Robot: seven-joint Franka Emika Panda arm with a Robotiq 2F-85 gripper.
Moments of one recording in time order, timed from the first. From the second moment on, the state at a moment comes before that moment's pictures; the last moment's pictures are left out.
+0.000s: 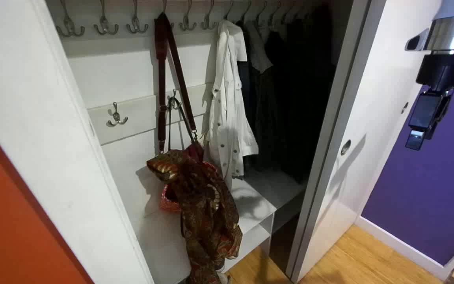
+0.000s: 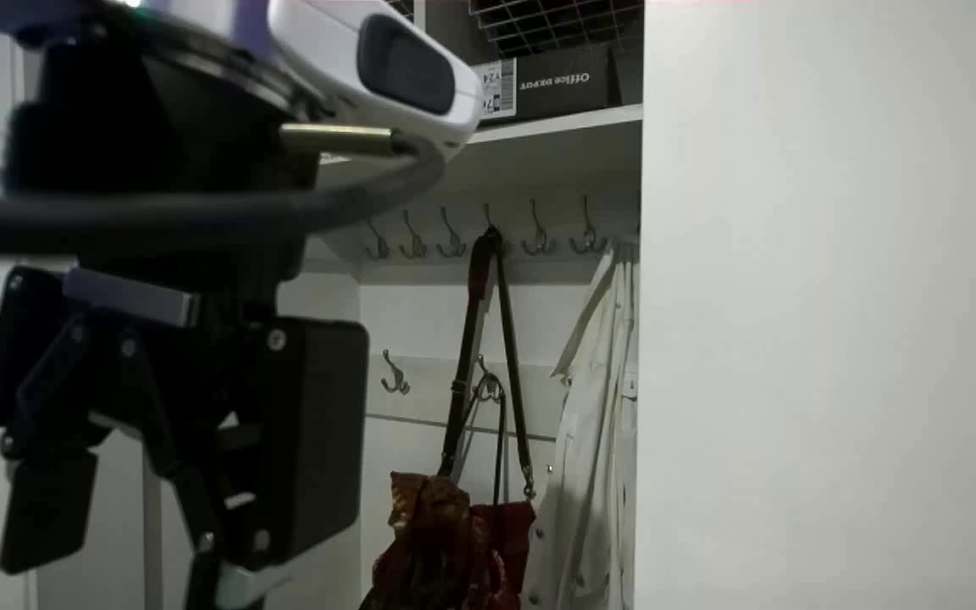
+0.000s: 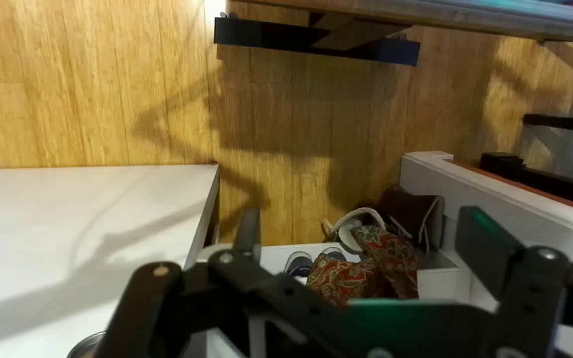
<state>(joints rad) -0.18 -0.71 -0.37 -2.61 -0.22 1.79 -0.48</state>
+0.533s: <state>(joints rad) -0.18 -0.71 -0.37 -2.61 -0.22 1.79 -0.49</state>
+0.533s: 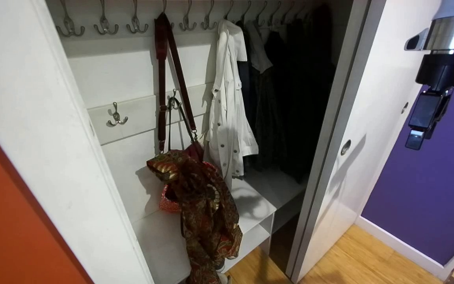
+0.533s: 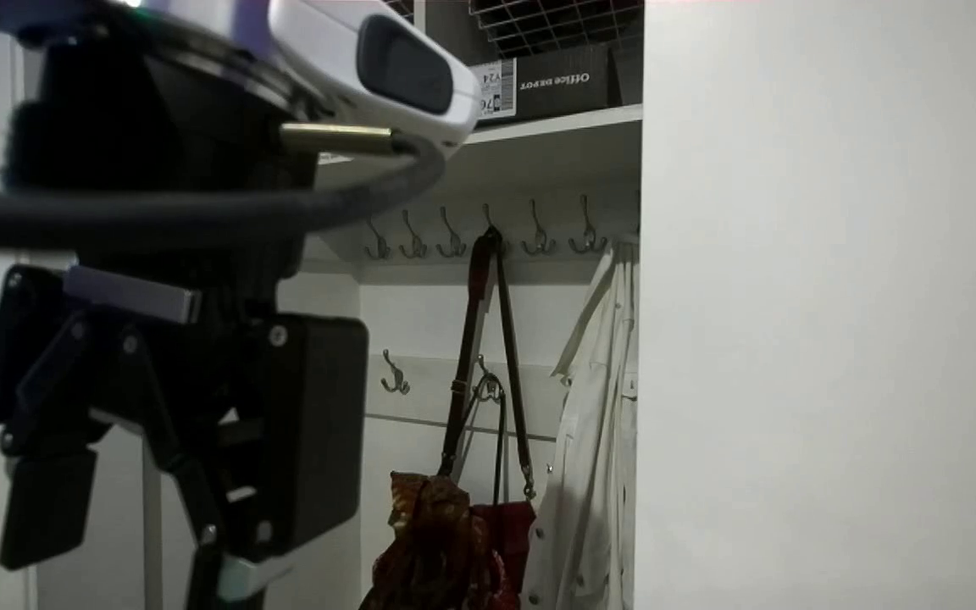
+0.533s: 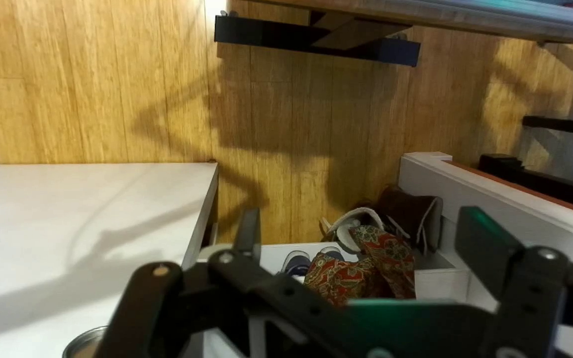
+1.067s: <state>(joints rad) -0.07 -0.95 -0.26 -2.61 -0.17 1.61 -0.56</state>
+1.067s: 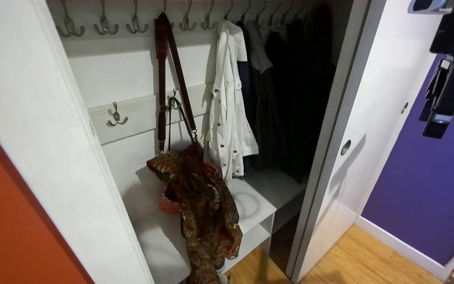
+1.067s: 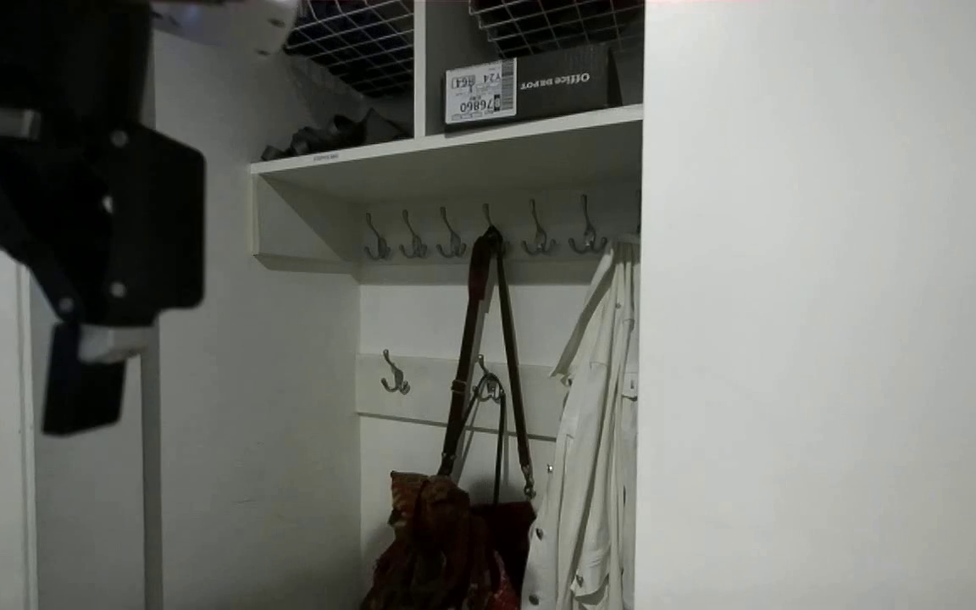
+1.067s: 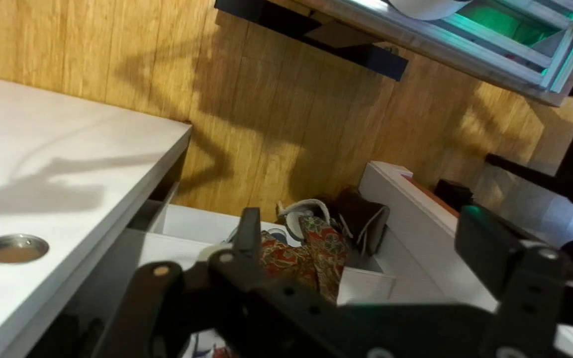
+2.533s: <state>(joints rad) 0.20 -0.79 -0.22 -2.61 -0.10 2.00 -0.54</state>
